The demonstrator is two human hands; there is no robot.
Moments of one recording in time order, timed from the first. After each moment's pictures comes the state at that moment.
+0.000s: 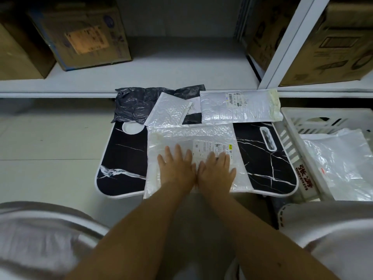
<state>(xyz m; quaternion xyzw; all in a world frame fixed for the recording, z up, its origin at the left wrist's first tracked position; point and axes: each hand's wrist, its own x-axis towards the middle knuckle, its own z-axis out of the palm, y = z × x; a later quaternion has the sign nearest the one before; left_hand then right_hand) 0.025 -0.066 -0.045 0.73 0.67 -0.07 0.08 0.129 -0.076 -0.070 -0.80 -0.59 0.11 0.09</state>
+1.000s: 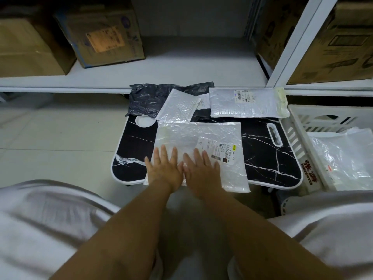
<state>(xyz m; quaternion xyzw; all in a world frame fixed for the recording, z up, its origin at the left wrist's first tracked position) -0.028 -0.097 -0.050 0.69 0.71 -0.10 0.12 0.093 -0.107 -0.068 -0.64 -0.77 0.08 0.02</state>
